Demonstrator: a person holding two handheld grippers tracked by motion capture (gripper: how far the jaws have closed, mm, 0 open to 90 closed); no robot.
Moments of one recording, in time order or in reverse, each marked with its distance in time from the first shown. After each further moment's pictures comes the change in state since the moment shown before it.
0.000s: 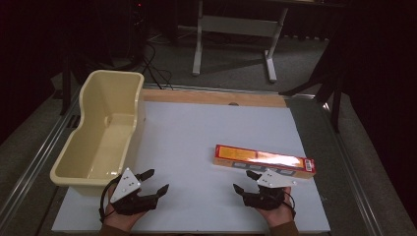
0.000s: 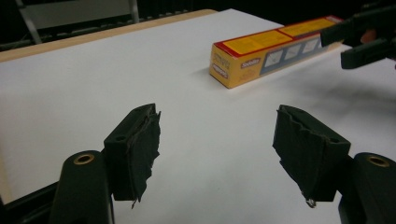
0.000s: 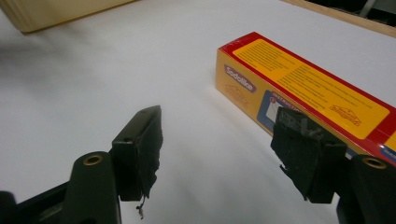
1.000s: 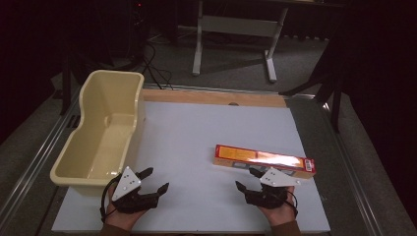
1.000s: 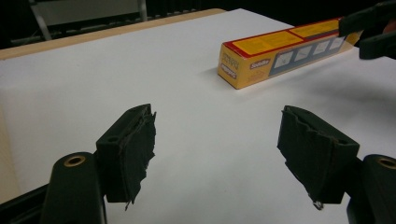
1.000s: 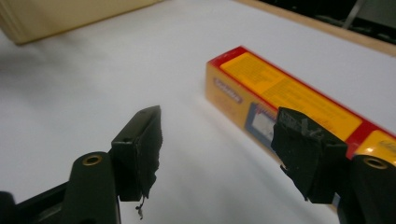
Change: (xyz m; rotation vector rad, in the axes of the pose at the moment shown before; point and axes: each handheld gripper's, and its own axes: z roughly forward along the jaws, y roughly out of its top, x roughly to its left) left arm 0.004 -0.001 0.001 -0.004 0.040 -0.036; right arm -0.003 0.010 -0.009 -0.031 -0.041 -0.004
